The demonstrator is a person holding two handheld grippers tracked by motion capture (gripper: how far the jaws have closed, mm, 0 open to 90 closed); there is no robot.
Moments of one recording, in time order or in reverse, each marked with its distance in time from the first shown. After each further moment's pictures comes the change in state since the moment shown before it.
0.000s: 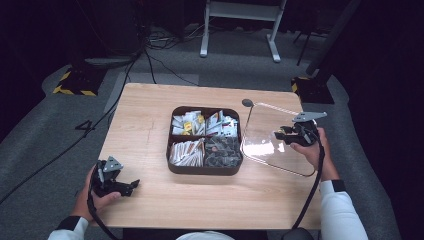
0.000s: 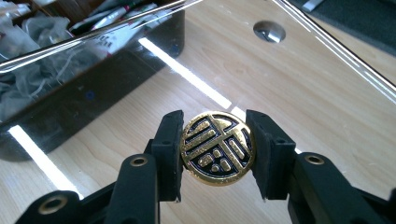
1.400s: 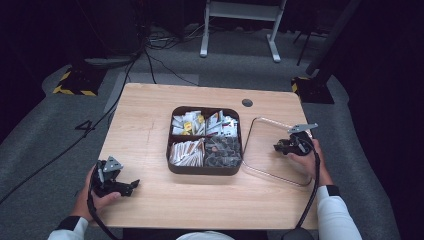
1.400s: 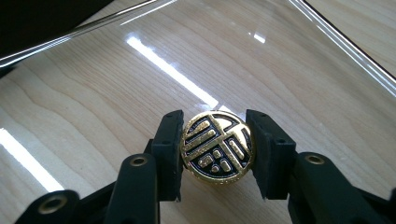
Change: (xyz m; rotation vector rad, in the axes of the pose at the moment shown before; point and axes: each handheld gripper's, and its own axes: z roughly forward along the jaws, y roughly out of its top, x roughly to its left) left arm 0.000 0.000 0.000 0.001 0.001 0.001; right arm -0.014 -0.052 0.044 0.113 0.015 0.056
